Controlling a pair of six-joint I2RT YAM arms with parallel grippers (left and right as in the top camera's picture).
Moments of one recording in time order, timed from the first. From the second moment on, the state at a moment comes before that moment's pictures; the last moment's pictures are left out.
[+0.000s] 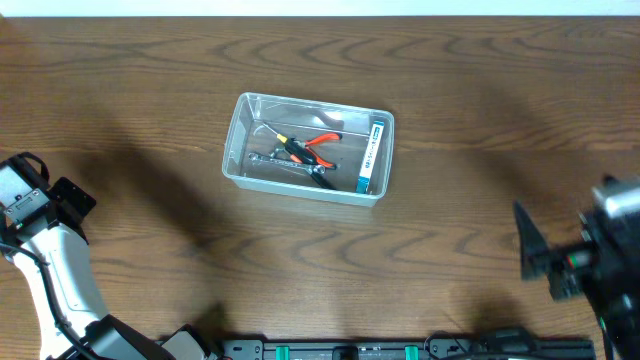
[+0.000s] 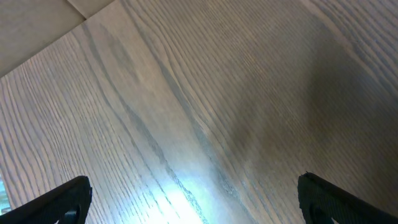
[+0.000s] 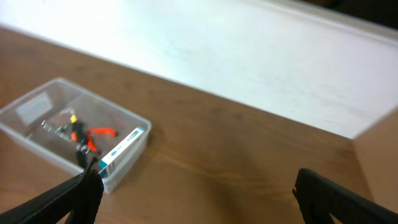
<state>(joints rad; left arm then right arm) 0.69 1.35 0.91 -0.50 -0.30 -0.16 0.14 0.66 1.45 -1.12 -0.03 -0.19</state>
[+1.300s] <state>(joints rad) 0.69 1.35 0.91 -0.50 -0.30 -0.16 0.06 0.02 0.21 -0.80 -0.21 -0.19</state>
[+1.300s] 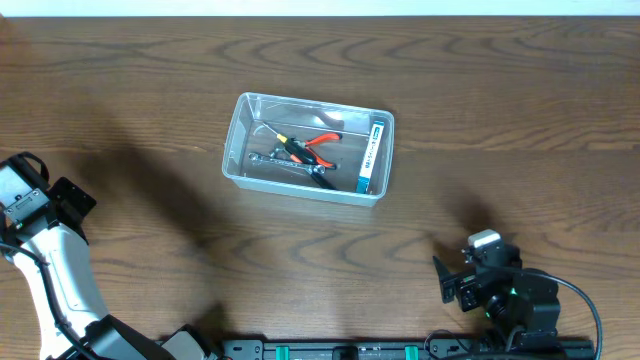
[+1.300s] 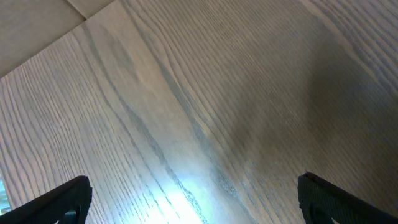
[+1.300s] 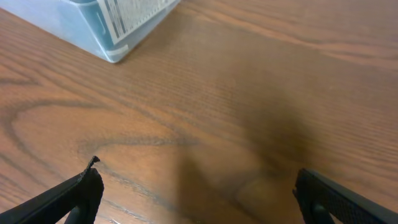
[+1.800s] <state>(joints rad) 0.69 1.35 0.91 -0.50 -0.30 -0.16 0.06 0.02 0.19 -0.80 -0.21 -0.19</state>
